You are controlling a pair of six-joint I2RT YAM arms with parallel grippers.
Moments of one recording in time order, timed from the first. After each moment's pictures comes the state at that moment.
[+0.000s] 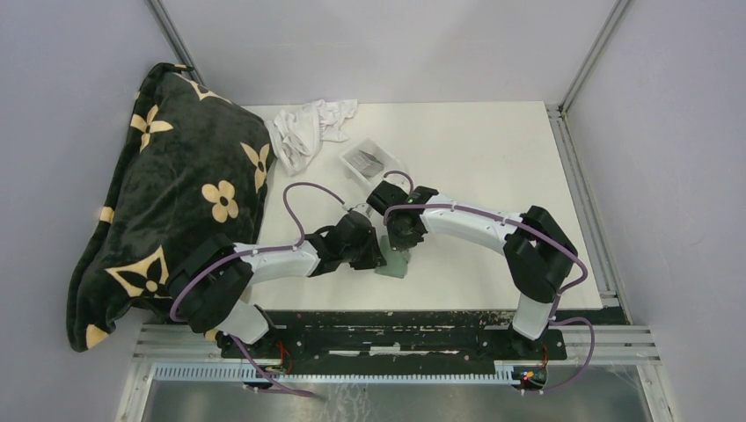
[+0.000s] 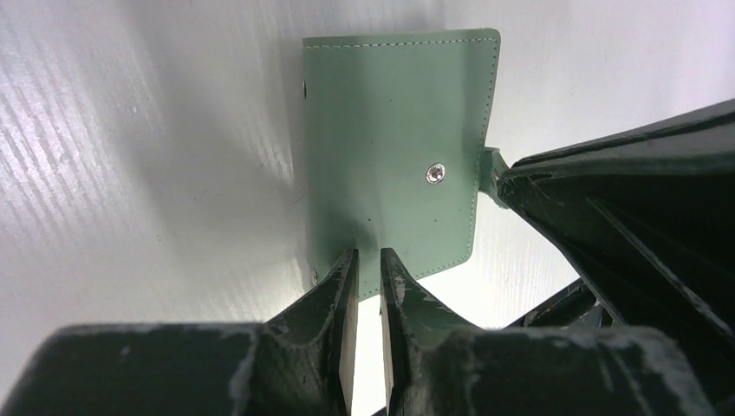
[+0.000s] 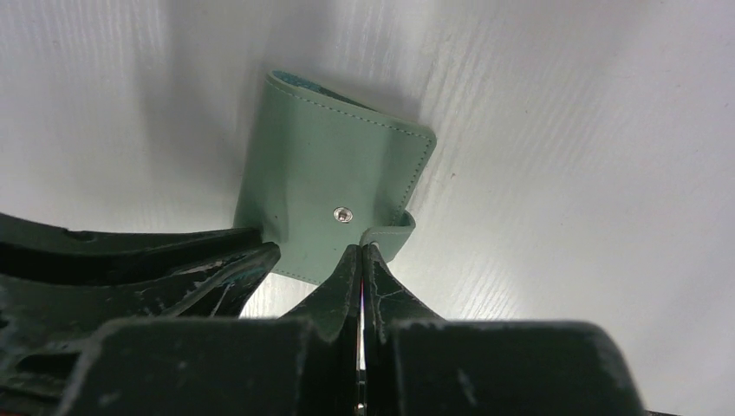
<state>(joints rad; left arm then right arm) -0.85 1.49 0.64 0.01 0.04 -0.82 0.90 1.80 1.30 -0.79 0.21 0.68</state>
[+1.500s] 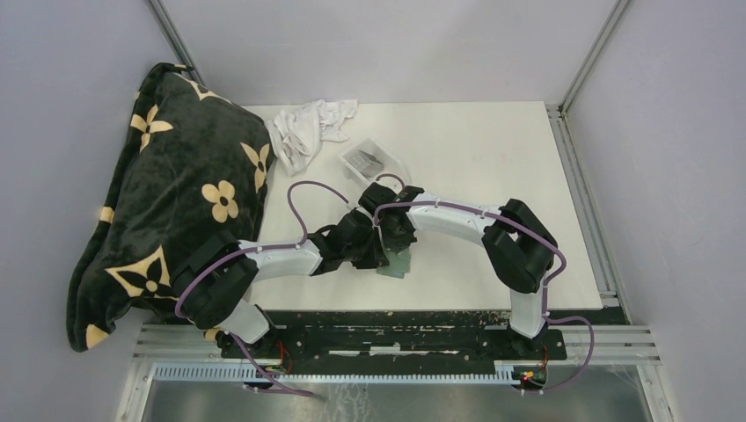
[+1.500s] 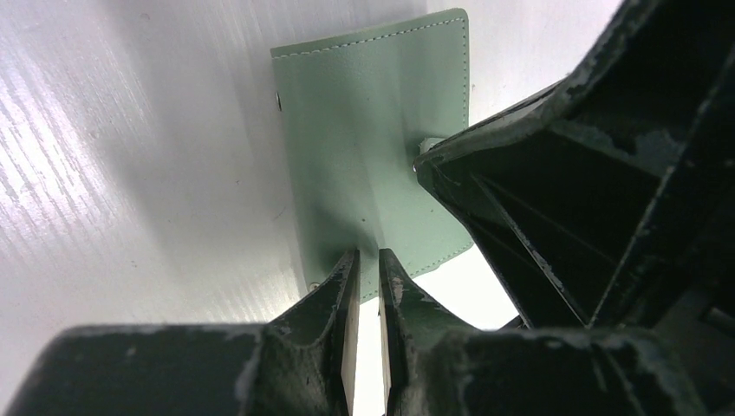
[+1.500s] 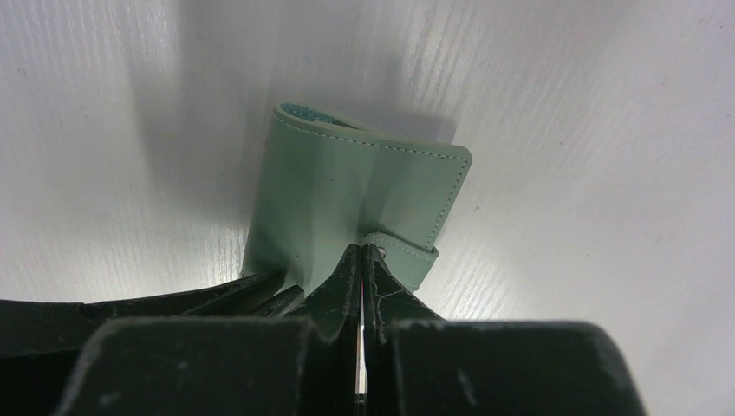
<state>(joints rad) -0.84 1.53 0.65 0.06 0.08 -0.78 0.90 1.91 1.38 -0.80 0.21 0.68</state>
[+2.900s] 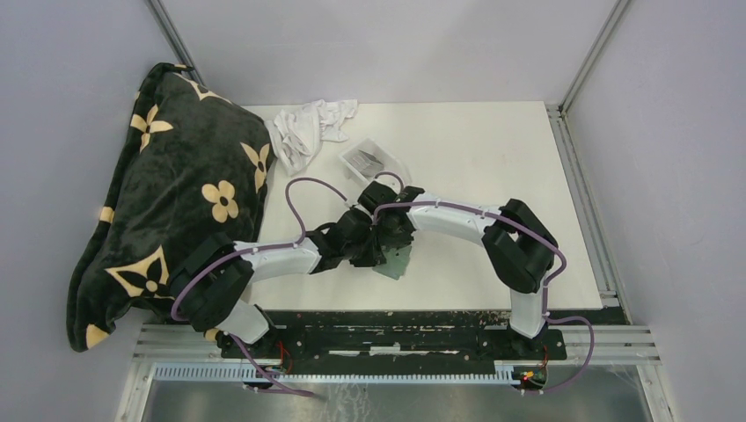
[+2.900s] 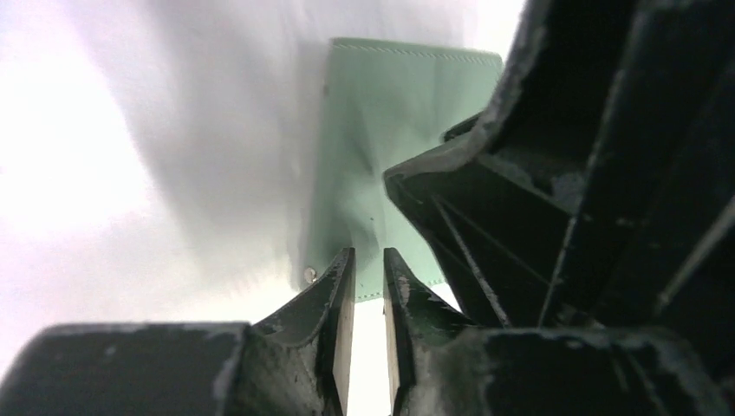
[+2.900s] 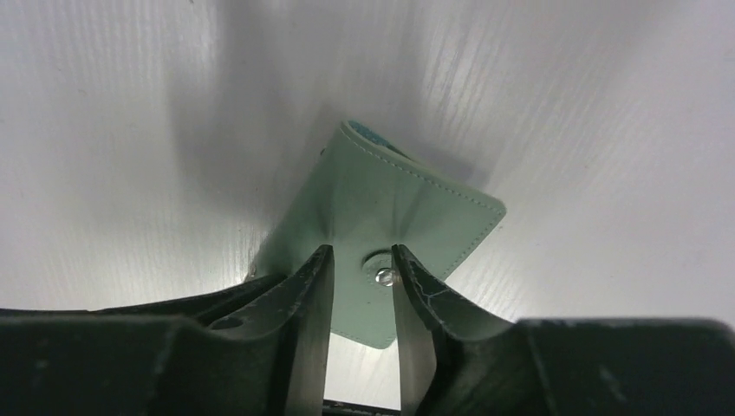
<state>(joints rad) -0.84 1.51 0.67 0.01 0.06 -0.77 0.90 1.91 1.36 -0.73 0.19 0.70</state>
